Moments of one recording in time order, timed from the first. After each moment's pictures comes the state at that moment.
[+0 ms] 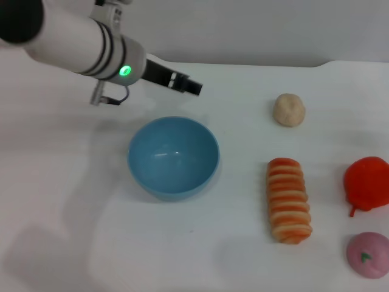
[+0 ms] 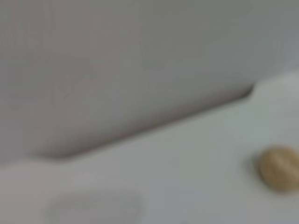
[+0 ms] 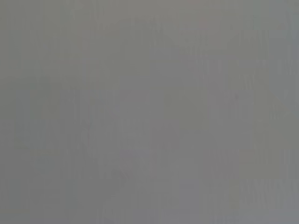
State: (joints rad) left arm -0.65 -2.05 1.54 1.15 -0.62 -0.97 0.23; right arm 0.48 2.08 -0.81 -0.04 -0.56 -1.11 0.38
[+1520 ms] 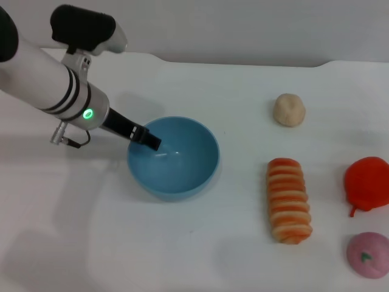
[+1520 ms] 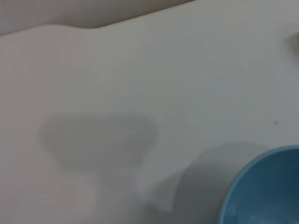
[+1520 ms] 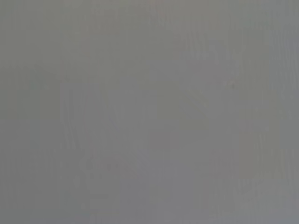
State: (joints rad) left arm -0.63 -2.05 1.43 0.97 -0.58 -1.09 0.39; right arm 0.48 2.08 -0.81 -0.05 -0.56 -1.06 0.38
